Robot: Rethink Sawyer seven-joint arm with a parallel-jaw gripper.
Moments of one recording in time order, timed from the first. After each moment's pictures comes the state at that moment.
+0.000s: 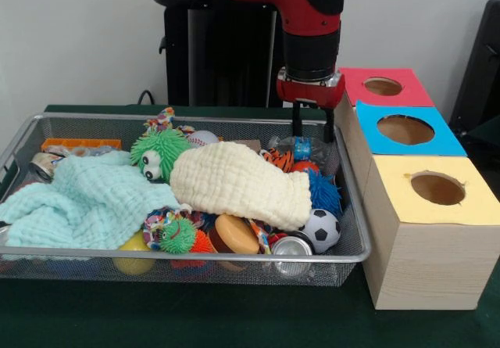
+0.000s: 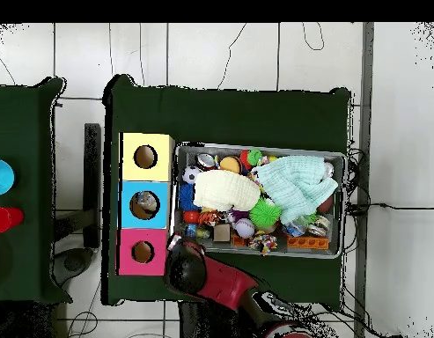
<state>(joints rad) -0.28 -0.58 0.15 2.23 0.23 -0.11 1.80</state>
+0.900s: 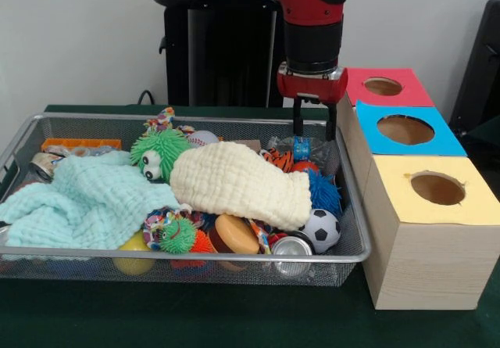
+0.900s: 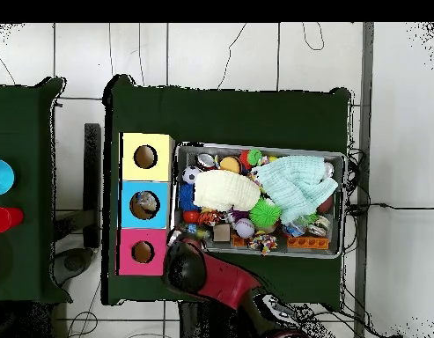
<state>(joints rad) -0.28 -0.63 0.15 2.23 0.23 -0.11 1.80</state>
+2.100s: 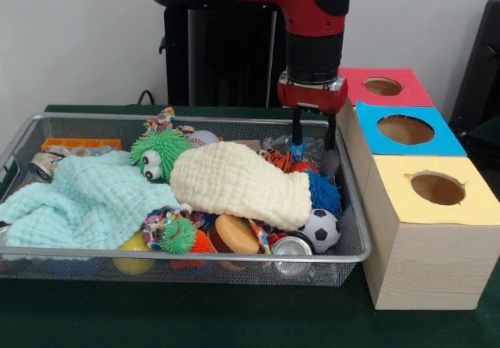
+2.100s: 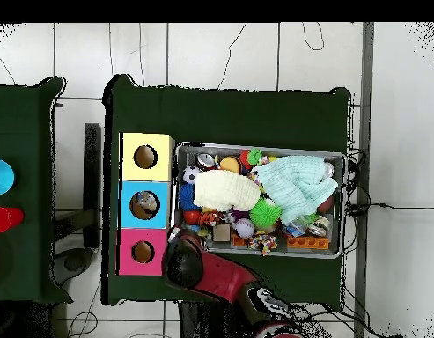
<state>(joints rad) -0.23 -0.59 0.11 2.18 0.23 -0.12 1.80</state>
